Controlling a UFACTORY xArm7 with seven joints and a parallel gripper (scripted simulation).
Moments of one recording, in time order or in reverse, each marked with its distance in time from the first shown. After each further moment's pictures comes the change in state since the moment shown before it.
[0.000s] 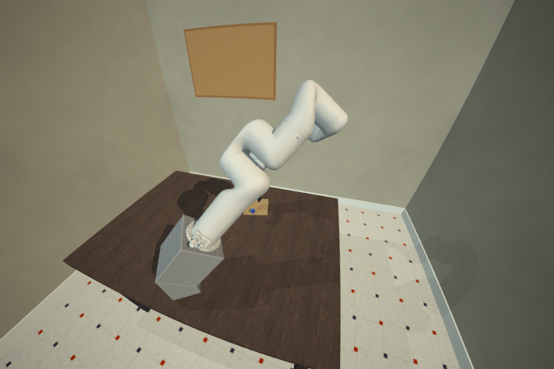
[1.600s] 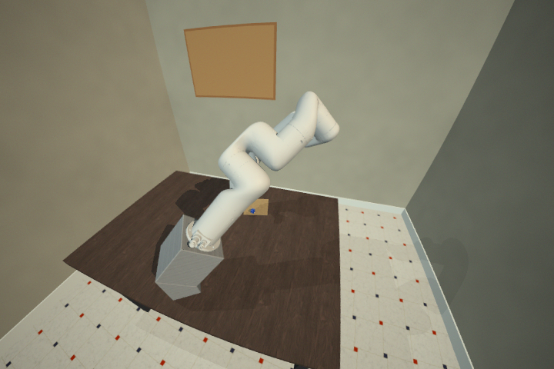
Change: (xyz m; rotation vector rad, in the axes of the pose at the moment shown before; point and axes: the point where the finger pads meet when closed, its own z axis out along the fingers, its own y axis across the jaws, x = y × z) arm 0.017 0.053 0.010 -0.004 0.001 -1.047
